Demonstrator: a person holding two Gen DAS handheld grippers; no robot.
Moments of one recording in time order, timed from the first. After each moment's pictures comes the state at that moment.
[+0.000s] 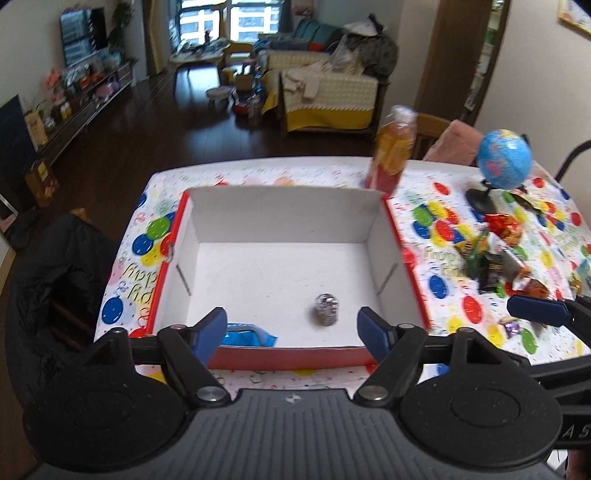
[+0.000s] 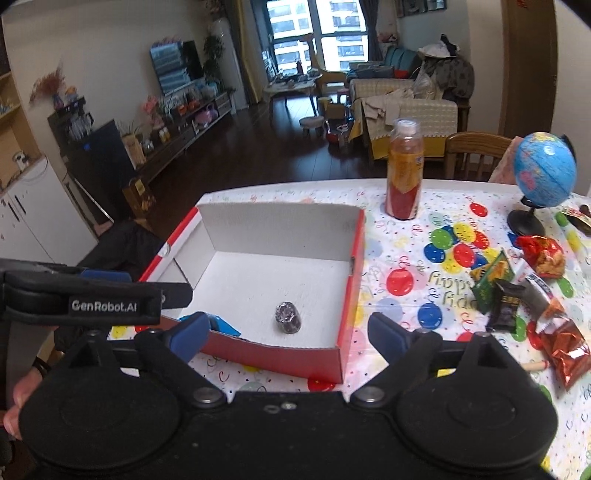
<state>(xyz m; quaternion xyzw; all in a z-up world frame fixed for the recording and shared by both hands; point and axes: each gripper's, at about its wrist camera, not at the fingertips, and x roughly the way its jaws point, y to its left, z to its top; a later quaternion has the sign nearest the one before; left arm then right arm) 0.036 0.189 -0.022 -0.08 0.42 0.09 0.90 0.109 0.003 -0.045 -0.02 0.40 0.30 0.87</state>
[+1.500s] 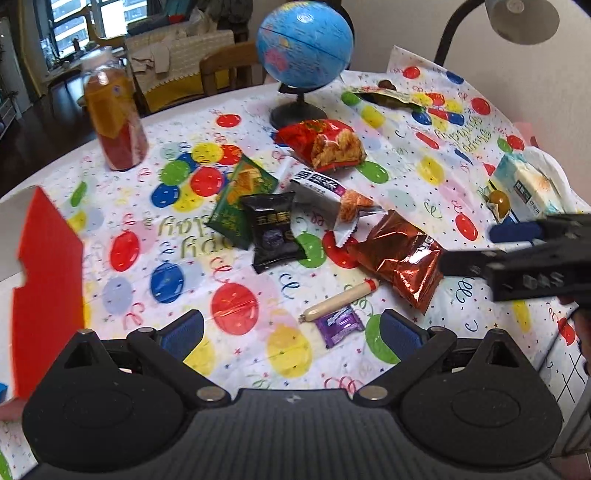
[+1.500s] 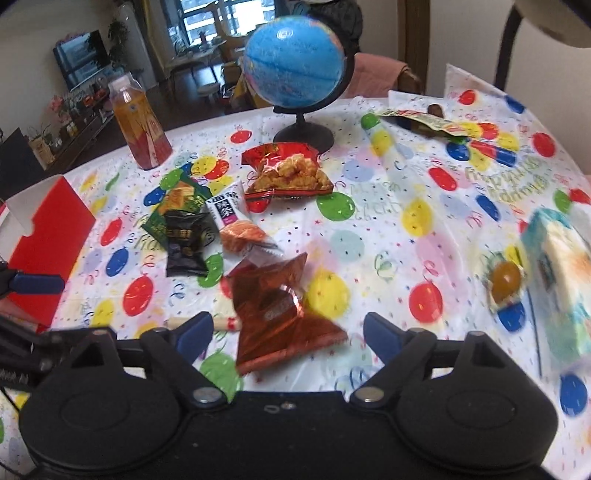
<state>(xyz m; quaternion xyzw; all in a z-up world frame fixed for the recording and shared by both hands) 0.179 -0.111 -0.124 0.00 0.48 -0.07 0.87 0.264 -0.308 -0.159 -0.02 0.47 0.19 0.86</state>
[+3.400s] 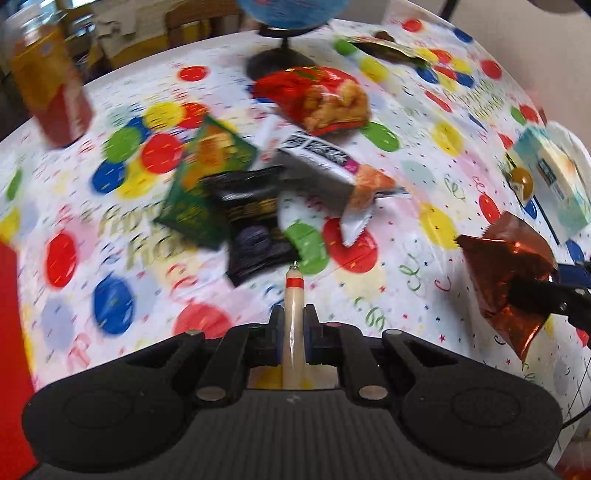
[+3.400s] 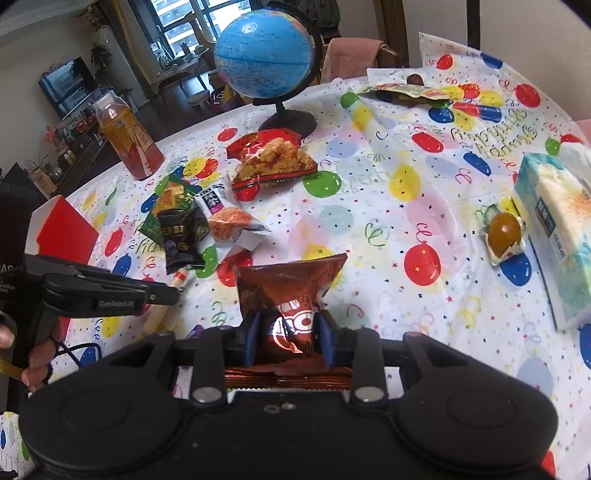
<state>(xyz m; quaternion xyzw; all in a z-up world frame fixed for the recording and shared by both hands) 0.242 -0.105 -0.177 -0.01 0.55 -0.10 0.83 0.245 -0.334 -0.161 0.05 0.49 0.18 0.85</state>
